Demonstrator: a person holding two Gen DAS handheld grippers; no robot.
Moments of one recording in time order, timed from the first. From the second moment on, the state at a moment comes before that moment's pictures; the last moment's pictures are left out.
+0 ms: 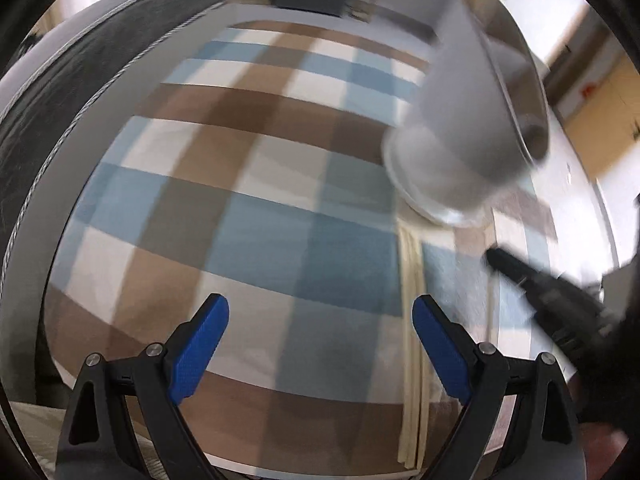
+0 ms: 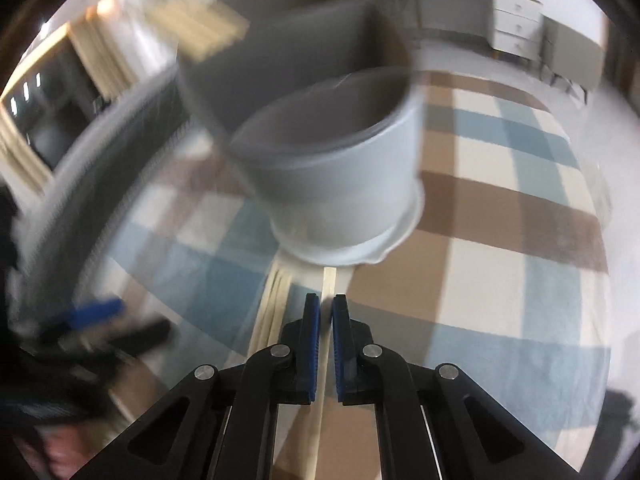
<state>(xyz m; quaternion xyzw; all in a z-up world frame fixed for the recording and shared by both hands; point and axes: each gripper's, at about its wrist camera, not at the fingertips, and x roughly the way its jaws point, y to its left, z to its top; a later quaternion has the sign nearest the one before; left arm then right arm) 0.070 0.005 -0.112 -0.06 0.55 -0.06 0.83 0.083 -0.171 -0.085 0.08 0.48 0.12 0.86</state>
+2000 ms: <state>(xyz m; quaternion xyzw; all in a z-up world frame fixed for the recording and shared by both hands) 0.092 -0.001 -0.074 -0.09 0.49 -0.12 0.86 0.071 -0.180 -0.088 -0.18 0.54 0.32 0.75</state>
